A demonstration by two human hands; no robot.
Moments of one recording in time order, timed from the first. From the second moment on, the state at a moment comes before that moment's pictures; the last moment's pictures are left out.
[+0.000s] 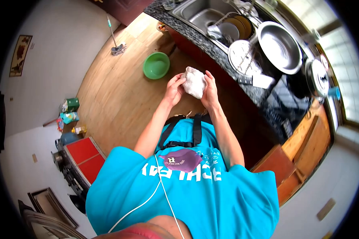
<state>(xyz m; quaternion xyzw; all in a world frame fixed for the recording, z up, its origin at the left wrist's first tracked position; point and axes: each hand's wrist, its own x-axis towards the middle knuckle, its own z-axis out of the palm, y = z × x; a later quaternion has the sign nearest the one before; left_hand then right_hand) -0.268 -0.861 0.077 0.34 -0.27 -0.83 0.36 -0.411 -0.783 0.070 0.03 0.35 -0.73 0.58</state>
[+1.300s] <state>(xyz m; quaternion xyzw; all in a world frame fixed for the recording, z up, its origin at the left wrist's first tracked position) -0.571 -1.280 0.002 0.43 -0.19 -0.88 0.11 -0.705 -1.136 -0.009 0.04 0.79 -0.58 0.19</state>
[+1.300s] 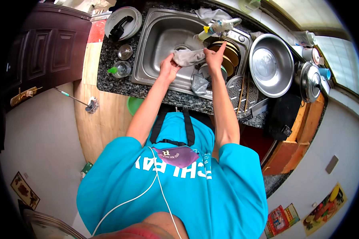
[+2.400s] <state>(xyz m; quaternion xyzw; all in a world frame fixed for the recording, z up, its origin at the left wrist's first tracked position) -0.582 -1.356 -0.056 0.48 -0.15 -0.82 0.26 -0.691 -1.178 -0.043 0.17 0.61 -0.75 0.19</state>
